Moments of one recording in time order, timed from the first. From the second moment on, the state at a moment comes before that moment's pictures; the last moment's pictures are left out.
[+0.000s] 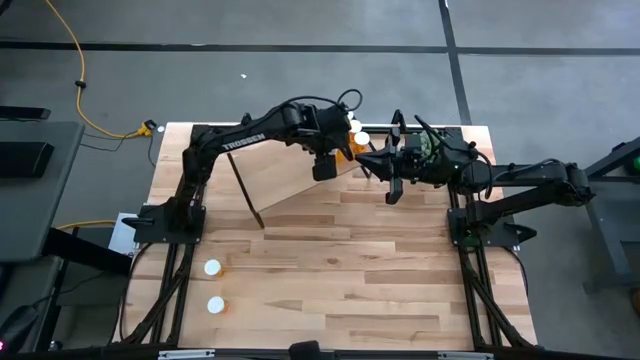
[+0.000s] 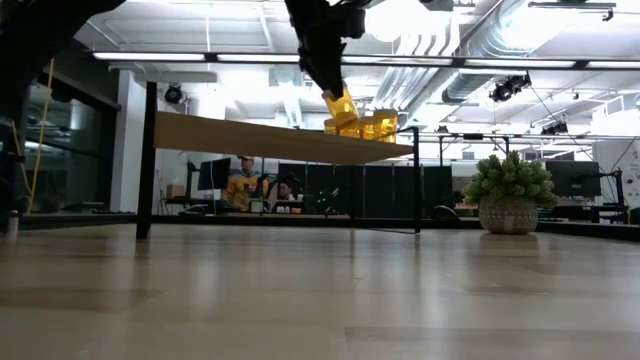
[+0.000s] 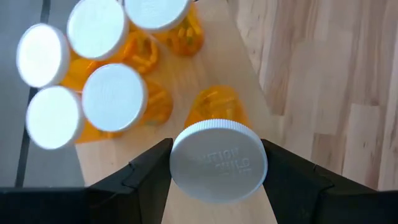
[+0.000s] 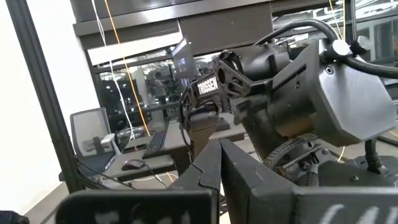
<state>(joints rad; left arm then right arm) 0.39 2.09 2.24 -1.26 -0.16 0.22 -0.07 1.08 0.90 0.39 0.02 0.17</state>
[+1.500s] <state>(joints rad) 0.40 2.09 2.24 -1.18 -0.09 0.19 -0.27 1.30 0.90 0.01 0.27 0.48</state>
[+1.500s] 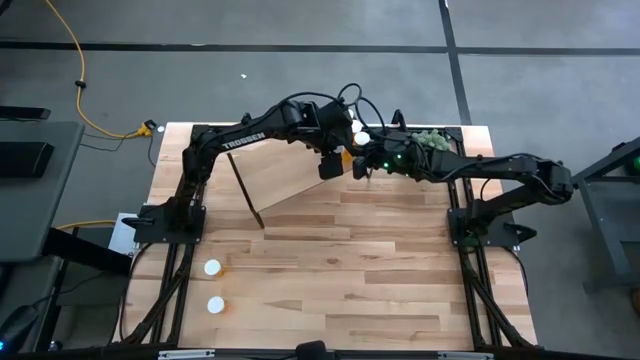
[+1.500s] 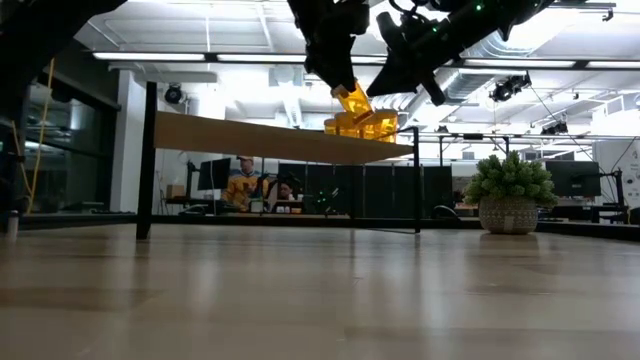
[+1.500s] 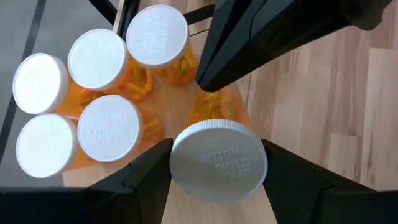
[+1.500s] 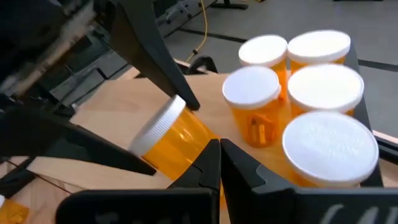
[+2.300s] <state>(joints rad) 0.40 2.08 2.24 -1.08 -0.09 0.16 -0.28 1.33 0.90 0.01 0.25 0.48</state>
